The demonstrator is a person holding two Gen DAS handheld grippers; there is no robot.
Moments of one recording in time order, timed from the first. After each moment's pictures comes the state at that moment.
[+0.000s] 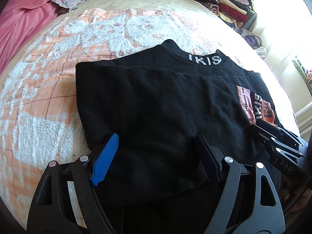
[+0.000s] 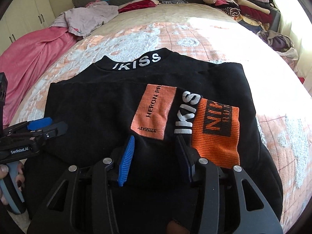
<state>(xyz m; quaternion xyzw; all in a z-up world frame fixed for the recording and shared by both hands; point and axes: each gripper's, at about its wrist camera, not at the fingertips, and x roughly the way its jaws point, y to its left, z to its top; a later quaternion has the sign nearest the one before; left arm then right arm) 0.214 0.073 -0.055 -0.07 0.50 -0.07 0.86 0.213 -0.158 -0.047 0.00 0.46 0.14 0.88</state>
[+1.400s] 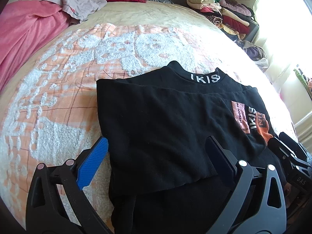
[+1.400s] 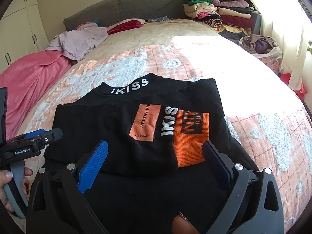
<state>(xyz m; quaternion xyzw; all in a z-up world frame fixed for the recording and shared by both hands) 0.201 0.081 -0.023 -0.07 0.46 -0.05 0.88 0.177 -0.177 -0.006 0.04 0.39 0.10 0.91</state>
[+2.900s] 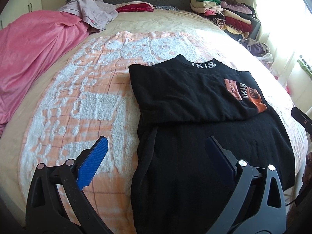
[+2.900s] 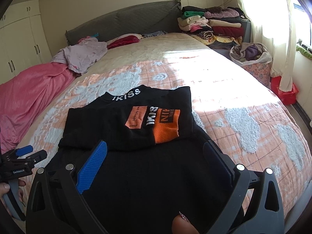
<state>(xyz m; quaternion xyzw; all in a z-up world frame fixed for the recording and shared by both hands) 0.091 0.086 0.008 -0.03 0.44 0.00 0.90 0.093 -0.218 0.029 0.06 0.35 0.08 0.93</state>
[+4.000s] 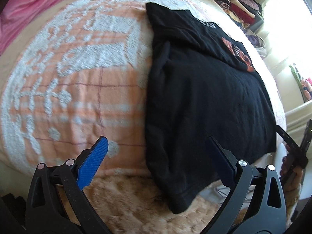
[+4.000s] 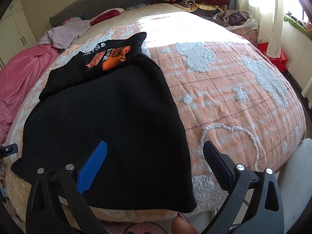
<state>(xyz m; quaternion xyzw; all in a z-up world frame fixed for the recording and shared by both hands) -0.005 0.123 -0.040 -0.15 0.55 -0.06 0.82 0.009 -0.316 -0.046 0.07 0.45 0.06 0.89</state>
